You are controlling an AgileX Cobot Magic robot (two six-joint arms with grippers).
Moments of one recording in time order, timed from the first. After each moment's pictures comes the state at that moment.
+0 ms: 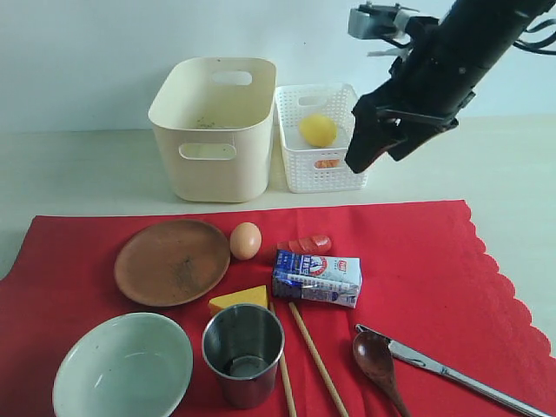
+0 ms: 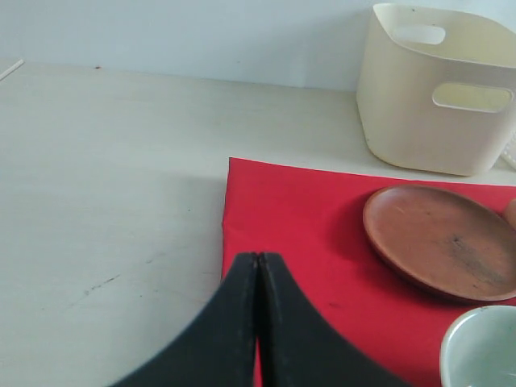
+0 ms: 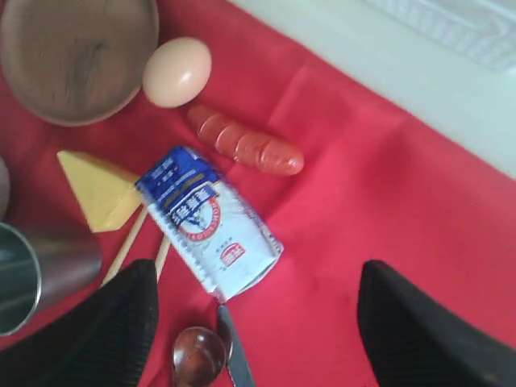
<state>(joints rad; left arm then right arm) -0.04 0.01 0.00 0.06 0.37 -0.16 0.26 1.83 -1.55 0.40 1.16 -0.47</state>
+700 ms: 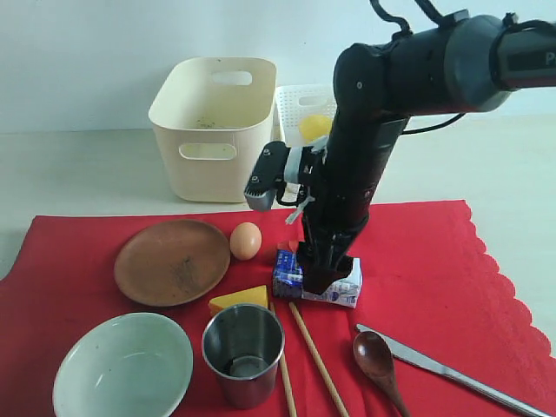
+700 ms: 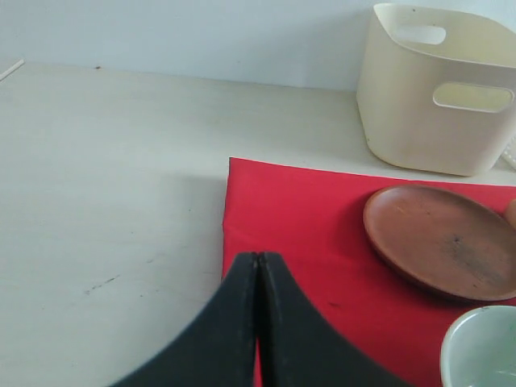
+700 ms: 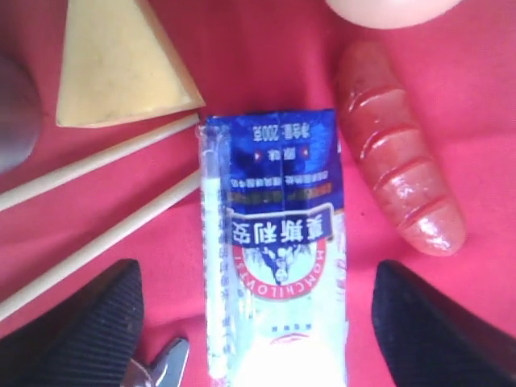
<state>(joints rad) -0.04 0.01 0.00 0.06 0.37 -0.16 0.56 2.00 -1.40 0.16 0.96 -0.82</state>
